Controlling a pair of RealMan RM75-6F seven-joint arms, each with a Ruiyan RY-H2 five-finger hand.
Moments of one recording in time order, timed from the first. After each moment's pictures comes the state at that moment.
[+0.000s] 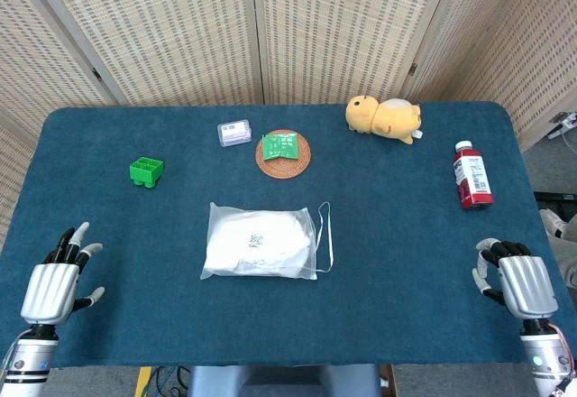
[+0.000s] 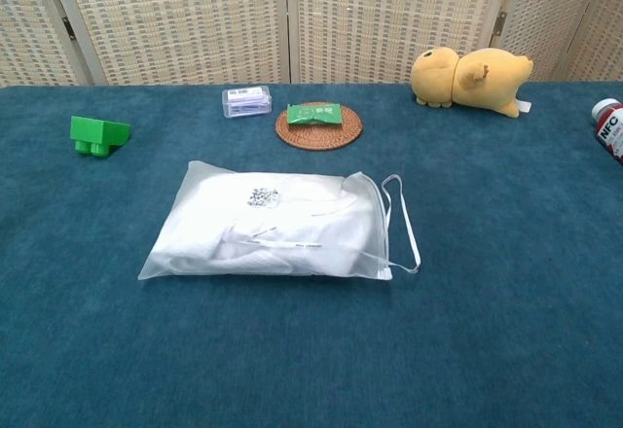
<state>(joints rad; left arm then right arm) -0.15 -1.26 -0.06 -1.60 1.48 1.45 0.31 0.09 -1.22 0.05 -1.50 -1.53 1.48 -0.01</state>
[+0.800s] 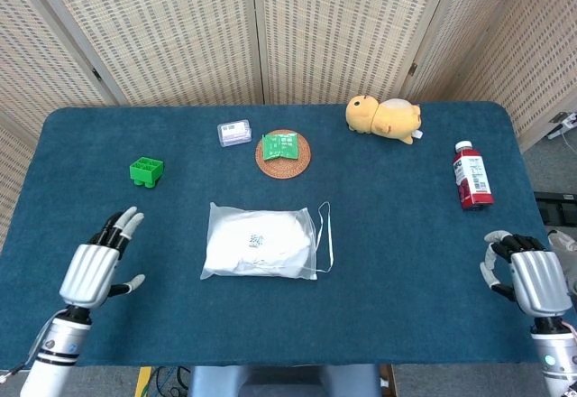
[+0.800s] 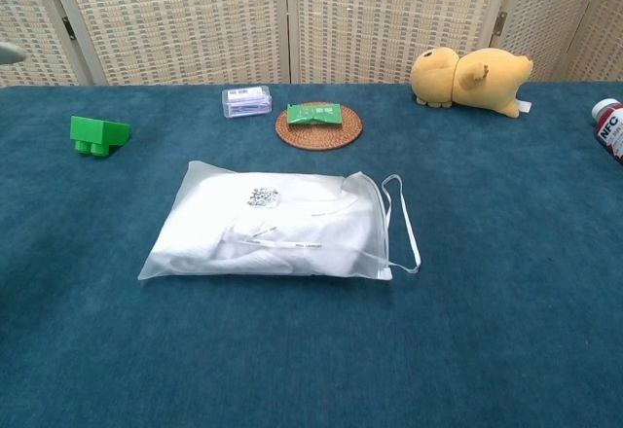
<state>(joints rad) -0.27 -1.24 -0.11 -1.80 1.51 1.34 0.34 0.09 -1.16 0.07 -1.54 -1.54 1.51 0.02</state>
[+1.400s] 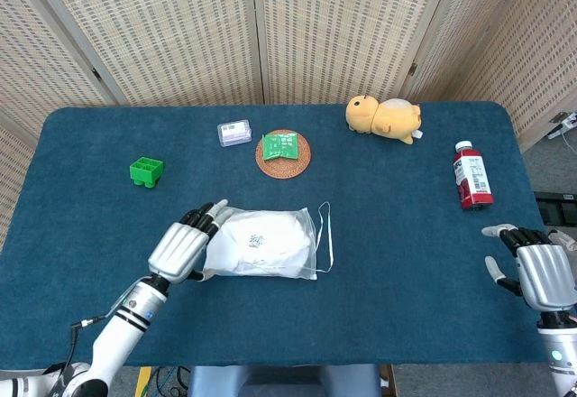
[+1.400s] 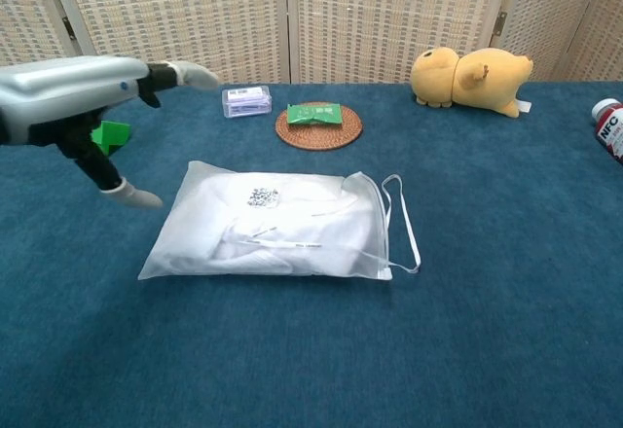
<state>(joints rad) -0.58 -1.36 -0.22 -1.94 1.15 1.03 0.66 0.10 -1.13 0.08 -1.55 -1.54 1.50 0.03</state>
